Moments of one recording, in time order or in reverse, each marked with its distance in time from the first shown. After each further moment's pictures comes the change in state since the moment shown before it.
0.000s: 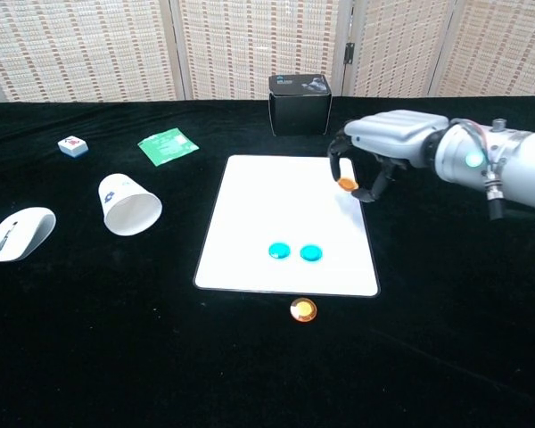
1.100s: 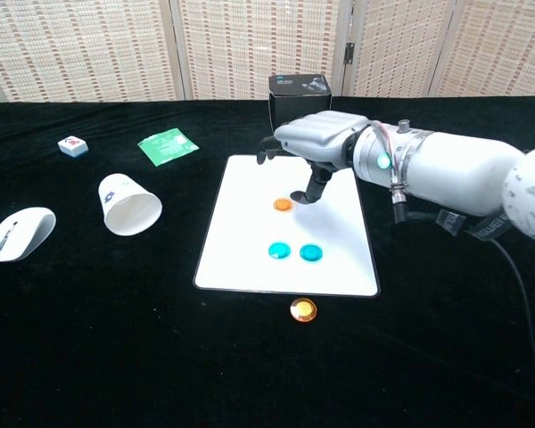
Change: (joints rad) left arm 0.006 0.002 -0.001 0.010 -0.003 0.002 -0.014; right arm 0.167 -0.107 -0.010 0.046 0.114 0.004 -0.100
